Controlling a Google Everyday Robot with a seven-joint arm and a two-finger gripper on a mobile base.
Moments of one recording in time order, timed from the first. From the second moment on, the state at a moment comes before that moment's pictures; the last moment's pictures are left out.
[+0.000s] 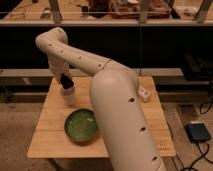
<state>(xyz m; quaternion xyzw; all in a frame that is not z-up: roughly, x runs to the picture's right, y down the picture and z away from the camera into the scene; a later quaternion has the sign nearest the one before) -0.234 -0.056 0.801 -0.12 -0.29 -0.81 0.51</state>
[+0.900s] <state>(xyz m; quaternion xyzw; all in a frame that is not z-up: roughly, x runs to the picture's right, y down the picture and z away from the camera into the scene) -0.215 -0.035 0.825 -0.11 -0.29 -0.80 0.51</state>
